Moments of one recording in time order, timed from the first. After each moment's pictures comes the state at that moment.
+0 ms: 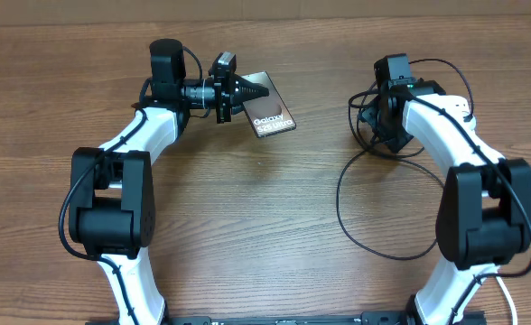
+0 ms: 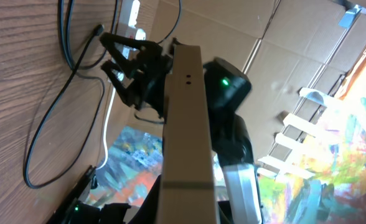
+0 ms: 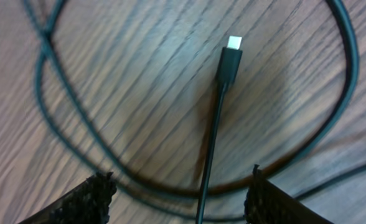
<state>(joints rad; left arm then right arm) -0.11 2.08 1.35 0.29 1.43 -1.45 0.11 1.97 1.41 -0.77 0.15 0.96</state>
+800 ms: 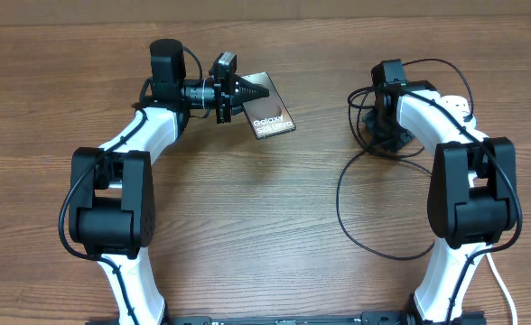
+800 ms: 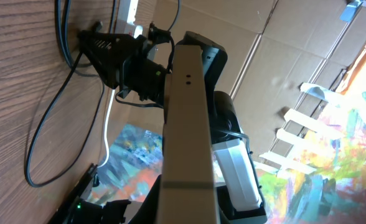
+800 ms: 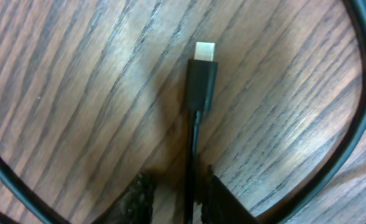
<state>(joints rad) -0.11 2.08 1.35 0.29 1.44 -1.44 0.10 2.11 1.46 -0.79 0.18 1.03</state>
